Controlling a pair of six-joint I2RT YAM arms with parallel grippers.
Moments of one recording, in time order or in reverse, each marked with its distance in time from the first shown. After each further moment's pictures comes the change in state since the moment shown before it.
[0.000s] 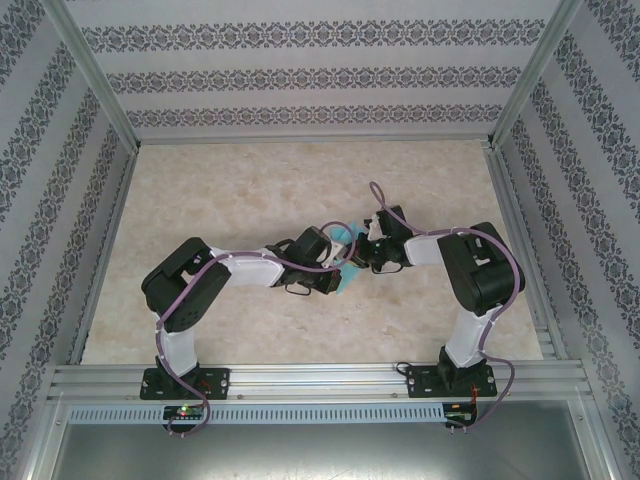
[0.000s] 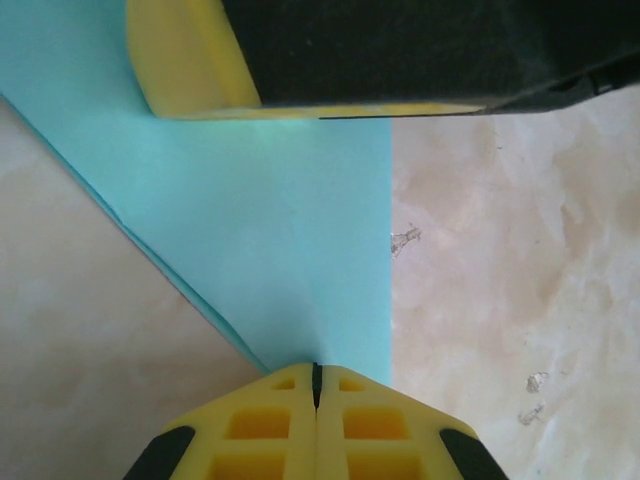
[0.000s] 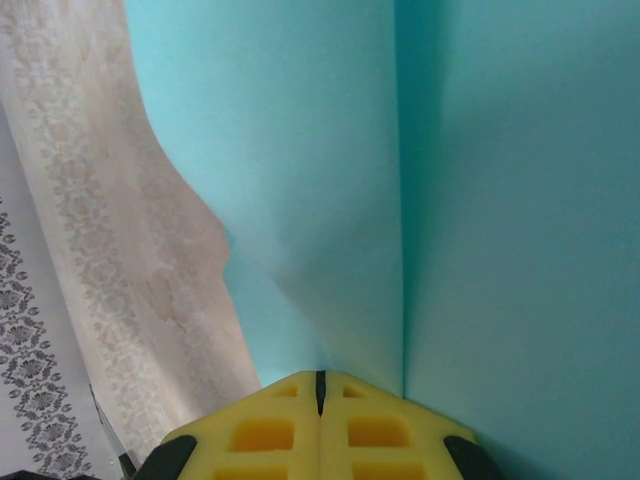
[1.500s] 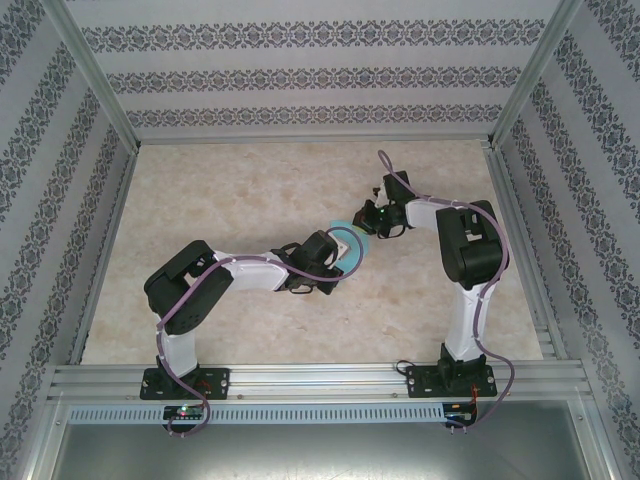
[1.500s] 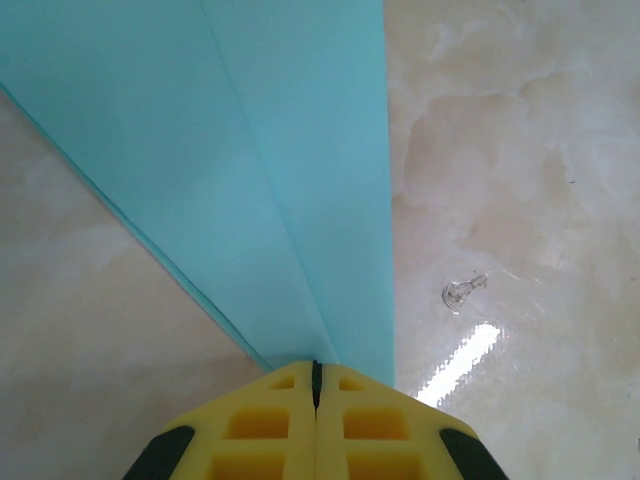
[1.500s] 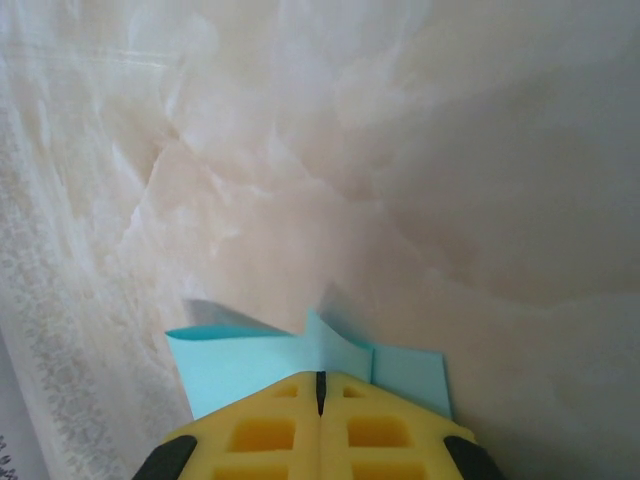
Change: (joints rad) left arm -0.039 0.003 0.000 0.016 -0.203 0.101; right arm -0.124 0.222 0.427 -0.288 0.086 -0.128
